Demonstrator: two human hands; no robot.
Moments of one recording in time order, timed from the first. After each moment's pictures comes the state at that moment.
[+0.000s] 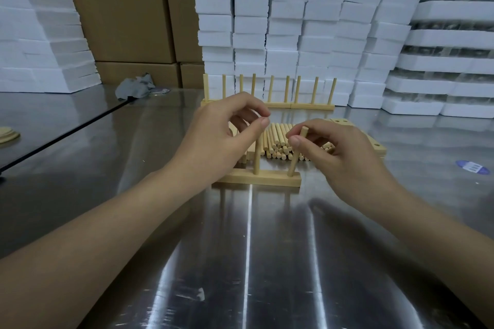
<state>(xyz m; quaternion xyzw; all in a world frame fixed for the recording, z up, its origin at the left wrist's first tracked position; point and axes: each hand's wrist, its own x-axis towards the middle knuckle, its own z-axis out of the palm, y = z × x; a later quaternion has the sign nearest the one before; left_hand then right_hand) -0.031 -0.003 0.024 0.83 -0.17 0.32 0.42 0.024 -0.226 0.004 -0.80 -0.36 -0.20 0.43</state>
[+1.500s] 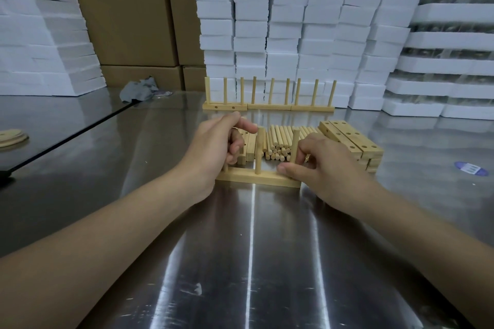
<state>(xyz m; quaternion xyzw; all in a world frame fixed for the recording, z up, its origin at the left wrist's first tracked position) -0.014 -0.007 0.009 0.70 -0.01 0.17 0.70 0.023 -0.224 0.001 -0.90 -0.28 -0.13 0.30</state>
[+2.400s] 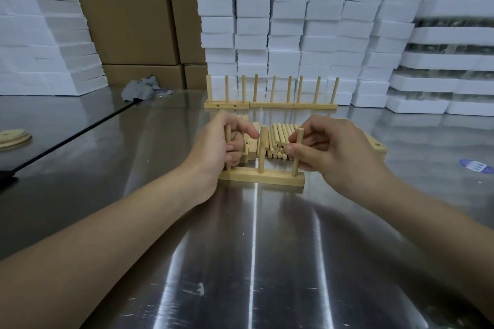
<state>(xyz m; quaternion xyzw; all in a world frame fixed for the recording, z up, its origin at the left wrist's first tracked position) -0.018 -0.011 0.011 0.69 -0.01 0.14 0.71 0.028 -0.226 0.010 -0.80 -0.29 -0.10 0.52</state>
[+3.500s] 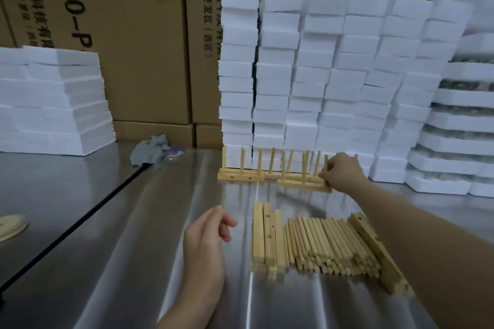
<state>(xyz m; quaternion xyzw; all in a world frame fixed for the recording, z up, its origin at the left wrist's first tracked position) 0.033 0.049 -0.006 0.62 0.10 0.34 0.70 0.261 -0.178 0.075 -0.95 -0.05 -0.11 0.30</state>
